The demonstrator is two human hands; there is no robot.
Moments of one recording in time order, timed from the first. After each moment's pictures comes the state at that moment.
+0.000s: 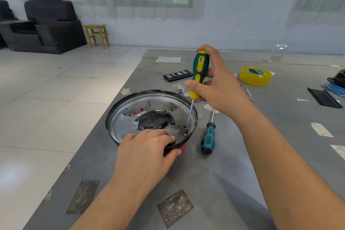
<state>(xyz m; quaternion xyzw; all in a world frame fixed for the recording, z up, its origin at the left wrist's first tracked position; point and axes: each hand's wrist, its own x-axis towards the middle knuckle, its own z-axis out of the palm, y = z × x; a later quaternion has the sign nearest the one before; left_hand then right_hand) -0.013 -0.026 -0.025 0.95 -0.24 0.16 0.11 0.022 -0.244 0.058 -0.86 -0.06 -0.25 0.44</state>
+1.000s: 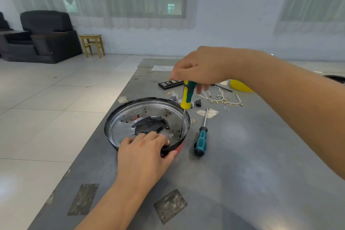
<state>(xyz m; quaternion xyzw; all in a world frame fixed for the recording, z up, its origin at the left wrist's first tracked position) -0.014 -0.032 -0.034 0.94 -0.24 0.23 0.11 0.018 -0.235 0.166 -0.99 -0.13 0.00 0.09</state>
